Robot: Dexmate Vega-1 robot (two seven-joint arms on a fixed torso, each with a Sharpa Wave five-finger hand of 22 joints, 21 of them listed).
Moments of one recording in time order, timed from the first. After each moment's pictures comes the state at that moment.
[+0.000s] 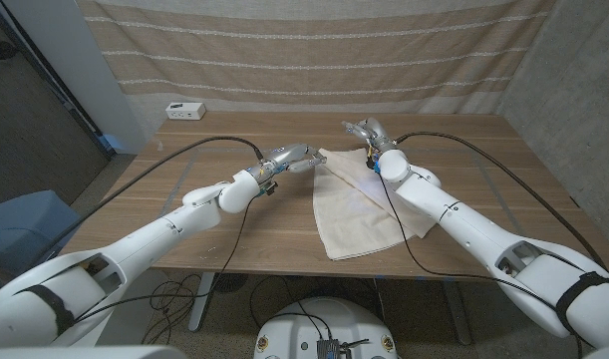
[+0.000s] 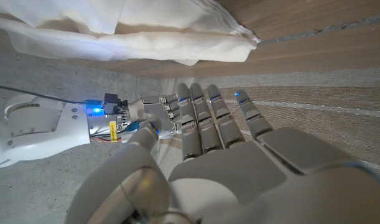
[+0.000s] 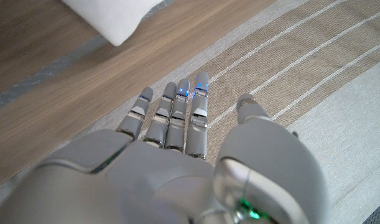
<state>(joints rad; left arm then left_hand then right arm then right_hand) 0.60 0.64 0.76 -1.33 0.45 -0.42 0.23 0.25 0.16 0.69 -0.06 0.19 0.54 0.03 0.22 0.22 0.46 -0.02 0.27 0.26 0.36 0.00 0.21 0.20 0.08 0.18 0.39 0.22 -0.58 -0.43 -0.67 -1.37 0.03 -0.18 -0.36 0.67 0.10 0.27 -0.07 0.21 0.83 0.11 0.23 0.20 0.56 0.13 0.41 0.25 0.45 0.01 0.26 0.42 0.26 0.16 0.23 0.20</state>
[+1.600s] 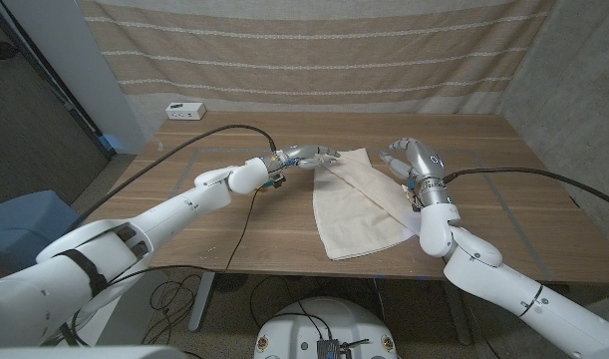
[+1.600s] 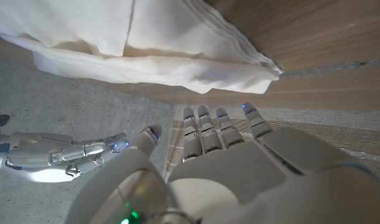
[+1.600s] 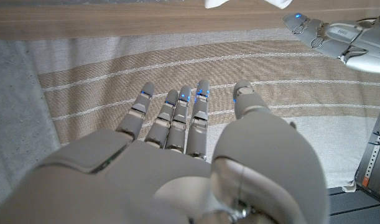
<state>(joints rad) 0.42 0.53 0.86 -1.10 0.37 -0.50 -0.01 0.19 0.14 0.71 0.04 0.19 0.33 -0.04 0.18 0.19 0.27 -0.05 0.20 0.21 0.15 0.03 0.18 0.19 -0.03 0.21 0.35 0.22 -1.13 -0.80 -0.54 -2.07 -0.42 -0.51 -0.62 0.76 0.09 0.30 -0.15 0.19 0.74 0.04 0.21 0.21 0.46 0.05 0.39 0.26 0.37 -0.04 0.22 0.43 0.30 0.15 0.24 0.19</state>
